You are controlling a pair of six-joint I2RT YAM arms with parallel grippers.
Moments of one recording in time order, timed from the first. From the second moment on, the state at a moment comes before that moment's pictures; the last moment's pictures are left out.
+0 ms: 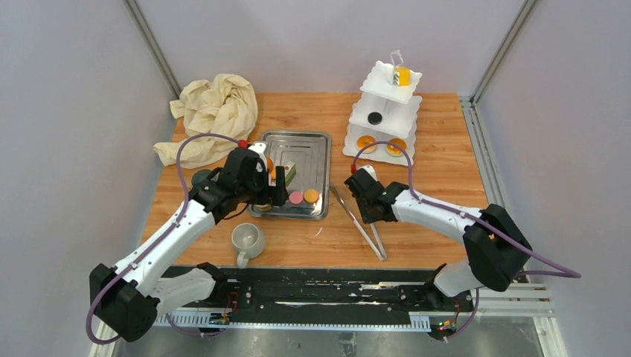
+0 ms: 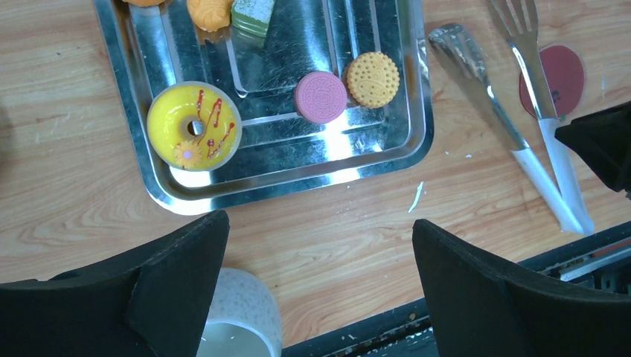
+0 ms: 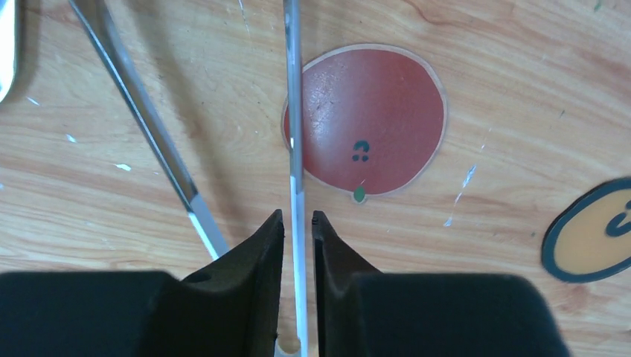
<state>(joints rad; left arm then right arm) -0.52 1.05 0.89 -0.61 -0.02 -0.38 0.78 1.44 0.86 -0.58 0.33 0.39</state>
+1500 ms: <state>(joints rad) -0.52 1.00 0.89 -0.57 -0.01 -0.44 0.79 1.34 0.56 -0.14 0.21 0.33</state>
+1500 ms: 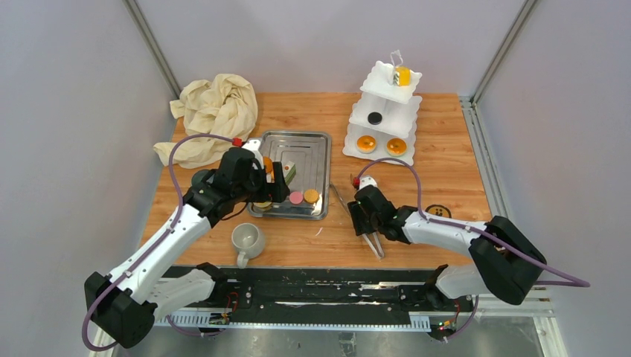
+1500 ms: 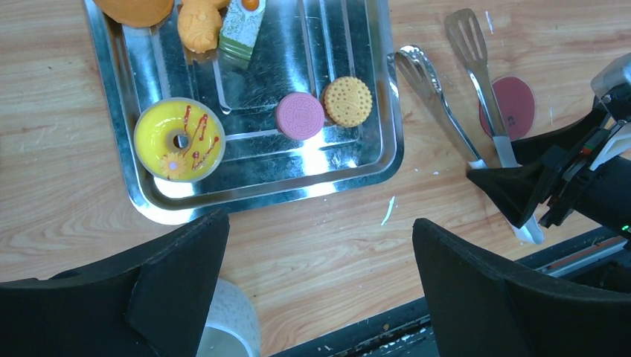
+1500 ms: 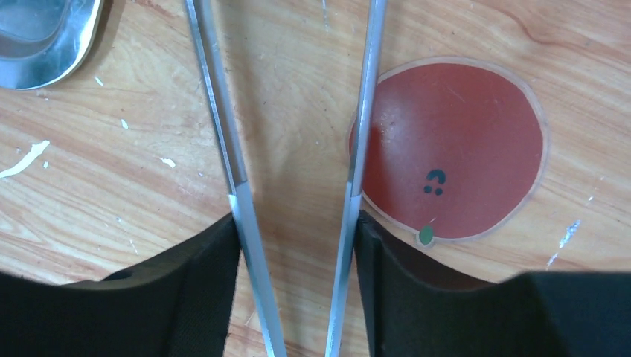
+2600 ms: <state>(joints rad) -0.52 0.95 0.89 -0.64 -0.18 -0.44 0.81 1.25 0.98 -0.66 0.03 0.32</state>
